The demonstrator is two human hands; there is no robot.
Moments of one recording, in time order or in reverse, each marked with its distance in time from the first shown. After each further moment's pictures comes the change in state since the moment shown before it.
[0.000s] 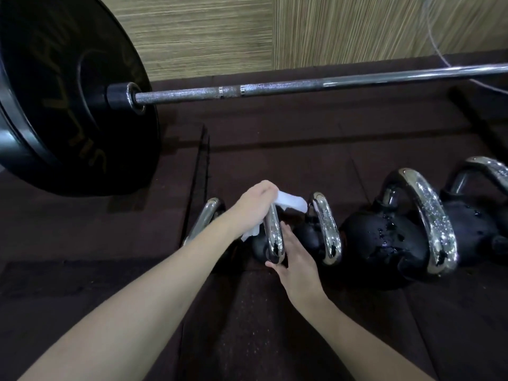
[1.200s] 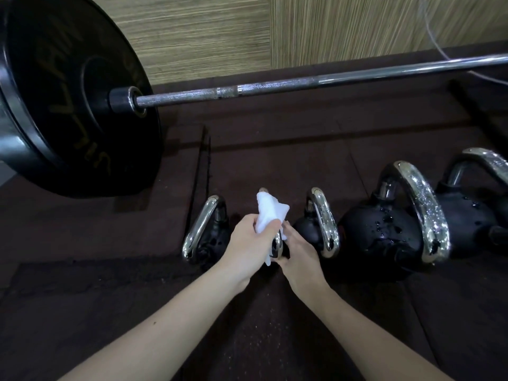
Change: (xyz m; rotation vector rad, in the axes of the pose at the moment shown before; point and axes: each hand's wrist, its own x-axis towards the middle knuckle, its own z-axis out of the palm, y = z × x) left_hand -0.087 -0.005 0.031 -0.313 0.133 -0.249; right_hand 0.006 -0.003 -0.006 0.220 -0.111 0.033
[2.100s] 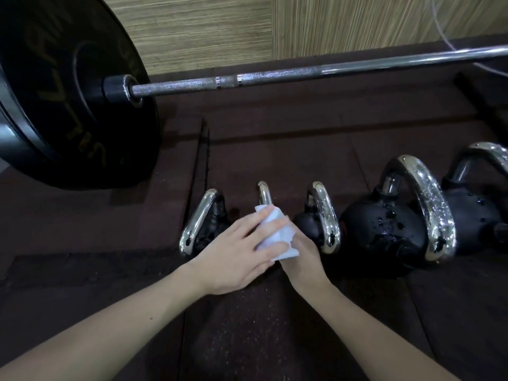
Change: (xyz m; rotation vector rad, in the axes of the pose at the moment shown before) left_hand 0.021 -0.050 -0.047 1.328 -0.153 1.257; right_hand -0.018 -0.009 -0.014 0.194 0.163 -0.189
